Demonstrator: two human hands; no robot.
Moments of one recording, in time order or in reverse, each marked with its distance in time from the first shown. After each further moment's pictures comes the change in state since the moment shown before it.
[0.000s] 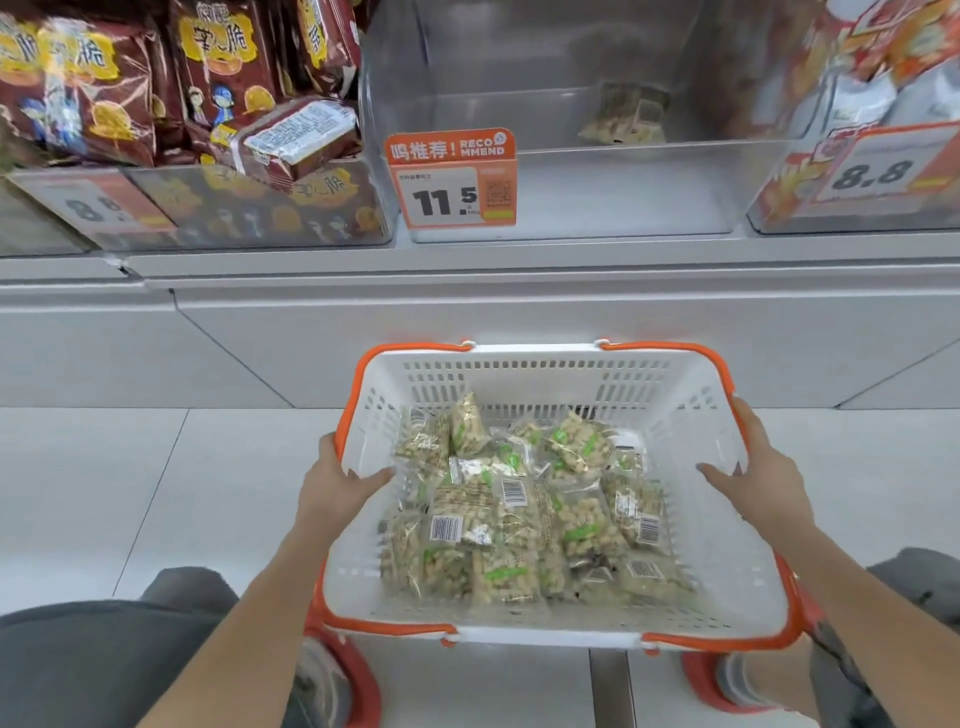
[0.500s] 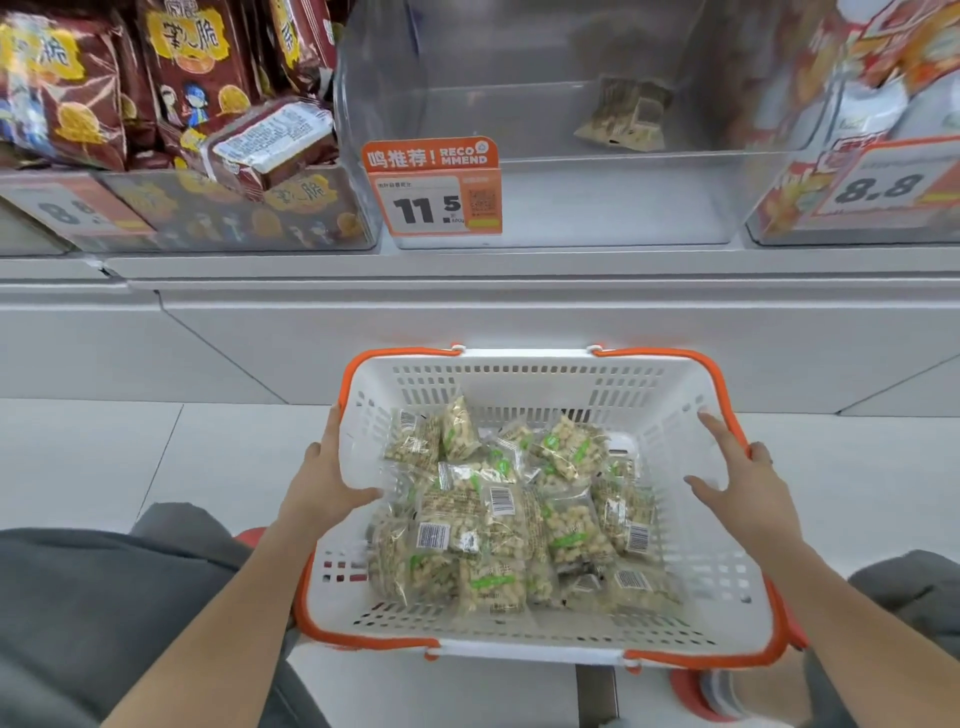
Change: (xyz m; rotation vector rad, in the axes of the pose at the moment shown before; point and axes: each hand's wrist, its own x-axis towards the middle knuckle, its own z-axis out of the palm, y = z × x) left_hand 0.013 0.003 -0.005 0.316 -0.108 0.097; right_hand 0.004 -0.006 -0.001 -0.192 -0.064 -0.048
